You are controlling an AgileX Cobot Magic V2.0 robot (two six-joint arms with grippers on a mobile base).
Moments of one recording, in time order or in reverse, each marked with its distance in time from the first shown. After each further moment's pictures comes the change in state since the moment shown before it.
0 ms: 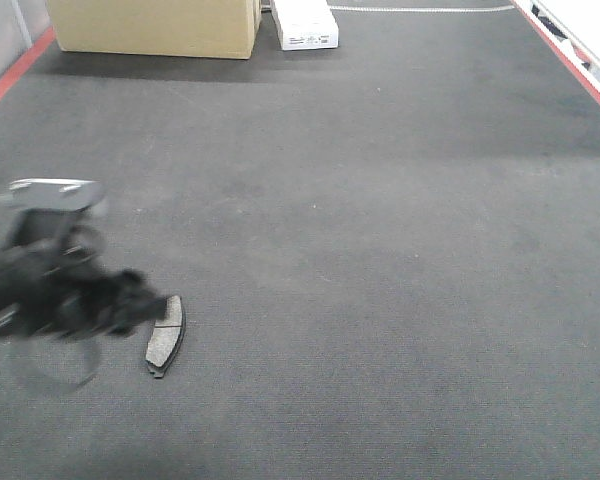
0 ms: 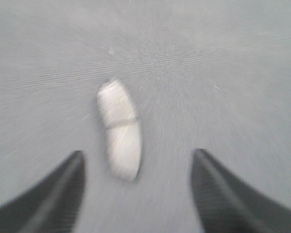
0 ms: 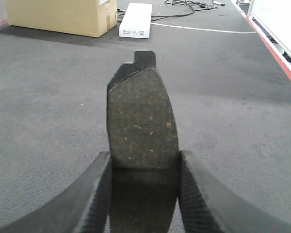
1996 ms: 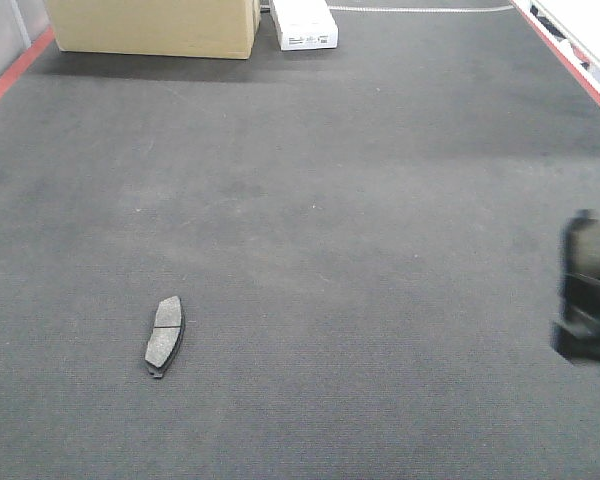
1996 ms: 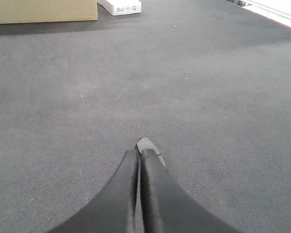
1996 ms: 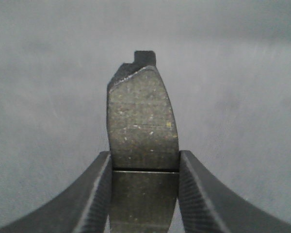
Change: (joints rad) left arm 0.000 -0.968 0.430 0.171 -0.034 0.027; right arm 0.000 0.530 -0.173 0.031 -0.041 0.071
